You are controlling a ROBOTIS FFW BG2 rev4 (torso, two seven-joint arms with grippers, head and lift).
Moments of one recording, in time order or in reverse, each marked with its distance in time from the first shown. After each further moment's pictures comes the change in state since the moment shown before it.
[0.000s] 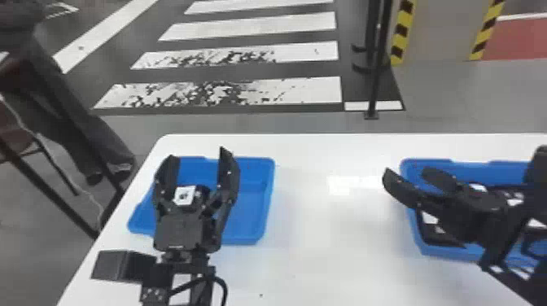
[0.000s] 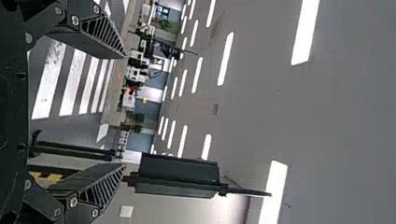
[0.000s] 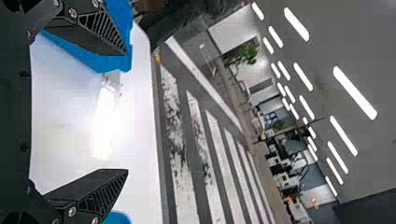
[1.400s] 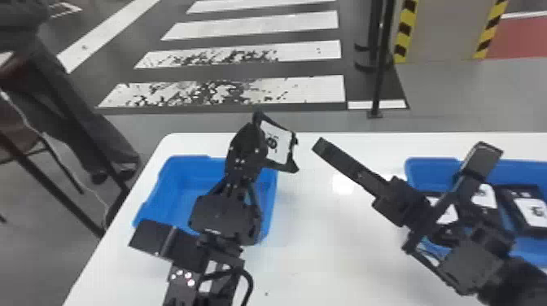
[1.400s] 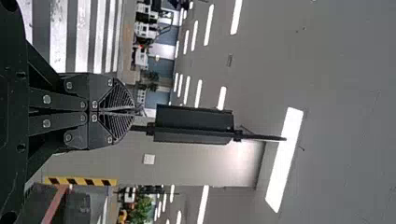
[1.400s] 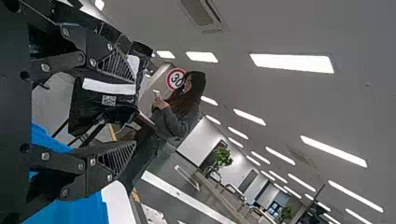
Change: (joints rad) left arm 0.015 0.046 -0.087 -0.186 -0.123 0.226 -0.047; right arm -0.188 -0.035 0.321 0.251 -0.551 -0.263 0.192
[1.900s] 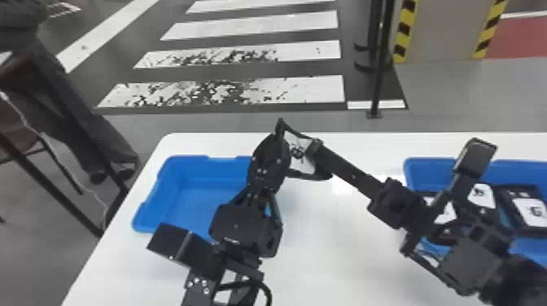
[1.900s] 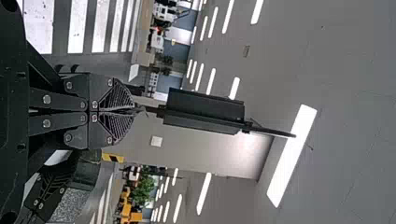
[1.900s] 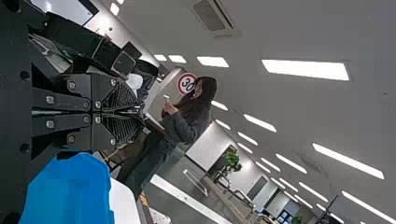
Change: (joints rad) left arm 0.002 0.026 -0.084 0.010 0.078 0.019 0.002; right arm 0.005 0.000 -0.013 -0.038 0.026 0.066 -0.007
